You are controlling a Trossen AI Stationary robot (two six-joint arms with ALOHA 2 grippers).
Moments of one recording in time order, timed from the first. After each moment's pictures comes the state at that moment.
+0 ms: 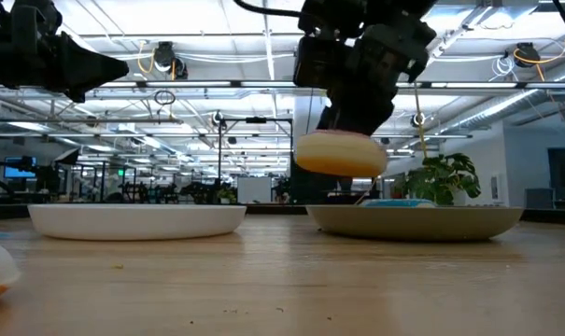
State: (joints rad) left arm -0.28 0.06 0.01 0.21 -0.58 0.13; right arm 0.07 1.77 1.16 -0.42 -0.24 0.09
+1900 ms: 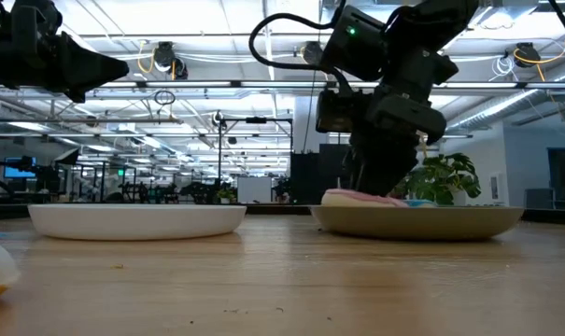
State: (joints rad) left arm -0.28 0.07 0.01 0.21 -0.58 0.12; right arm 0.07 1.78 0.98 -0.29 -0.13 0.16
